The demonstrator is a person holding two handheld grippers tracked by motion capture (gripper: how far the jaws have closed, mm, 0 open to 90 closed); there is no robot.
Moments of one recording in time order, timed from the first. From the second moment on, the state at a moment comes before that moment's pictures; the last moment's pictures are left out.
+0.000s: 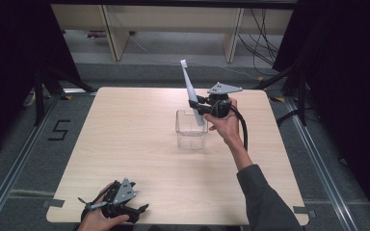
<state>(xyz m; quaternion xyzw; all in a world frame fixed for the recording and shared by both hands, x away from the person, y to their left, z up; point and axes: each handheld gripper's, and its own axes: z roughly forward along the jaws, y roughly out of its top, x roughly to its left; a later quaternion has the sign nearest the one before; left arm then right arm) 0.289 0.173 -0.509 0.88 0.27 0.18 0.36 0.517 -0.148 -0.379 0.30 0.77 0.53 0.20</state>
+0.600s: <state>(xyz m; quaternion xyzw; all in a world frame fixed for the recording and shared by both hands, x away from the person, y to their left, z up) 0.288 0.173 -0.509 0.88 0.27 0.18 0.36 0.527 -0.132 -0.407 0.30 0.80 0.49 0.18</state>
